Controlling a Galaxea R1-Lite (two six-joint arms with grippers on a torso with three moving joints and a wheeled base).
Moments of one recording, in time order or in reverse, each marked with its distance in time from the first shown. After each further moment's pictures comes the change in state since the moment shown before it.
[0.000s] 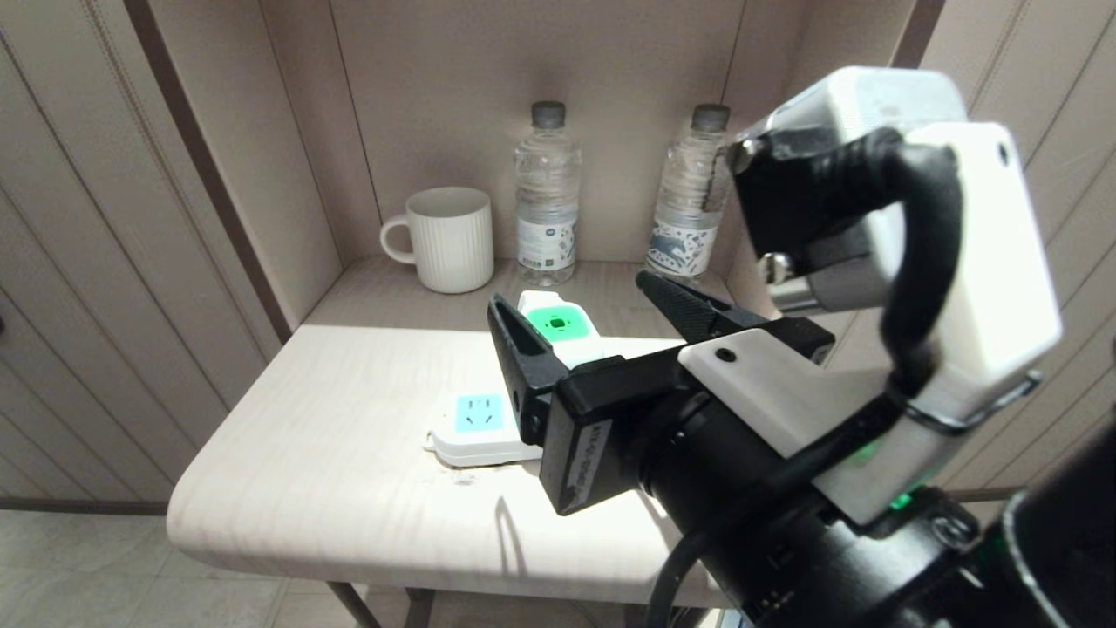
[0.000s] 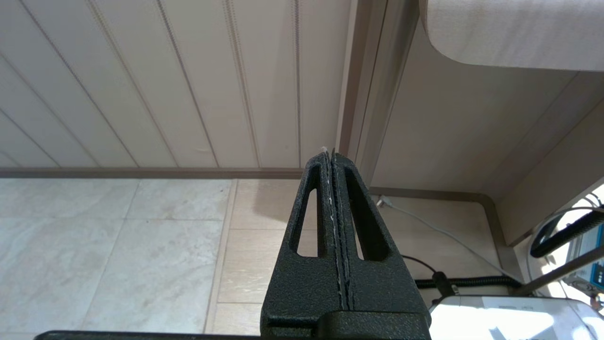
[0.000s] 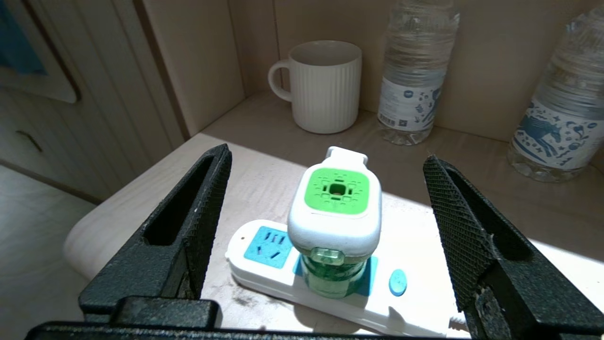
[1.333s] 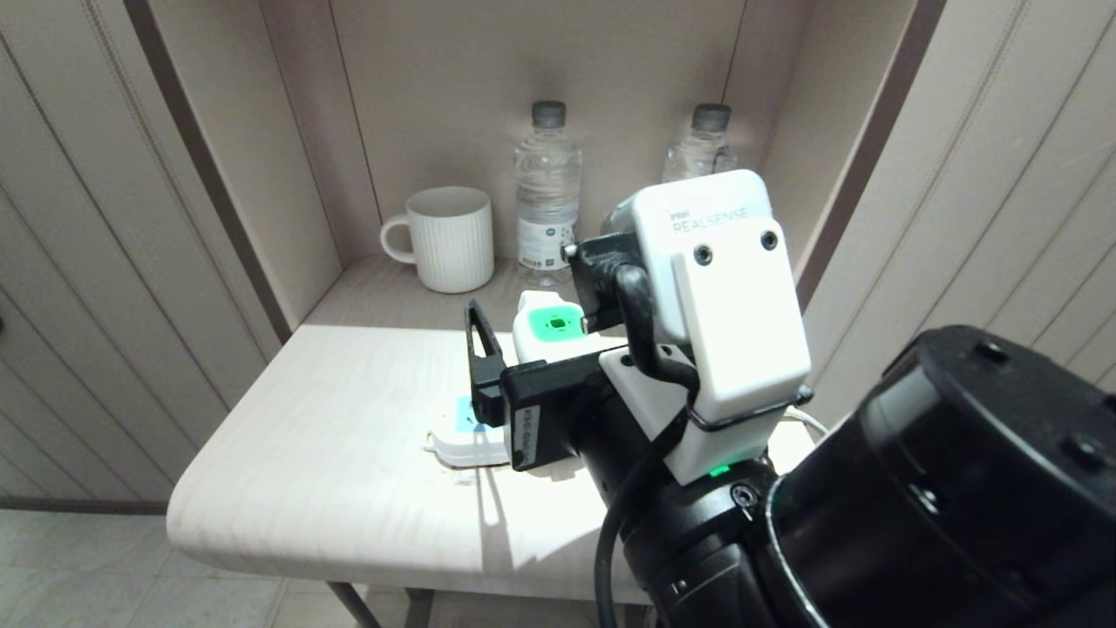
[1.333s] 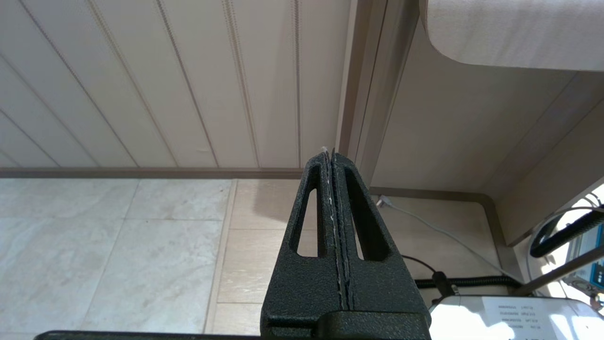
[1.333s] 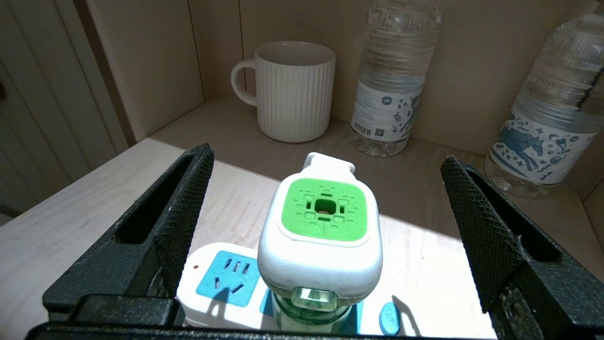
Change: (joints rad) left arm -0.001 0.000 0.000 0.000 0.000 0.000; right arm -0.066 0.147 0.016 -0.253 -0.009 -0.154
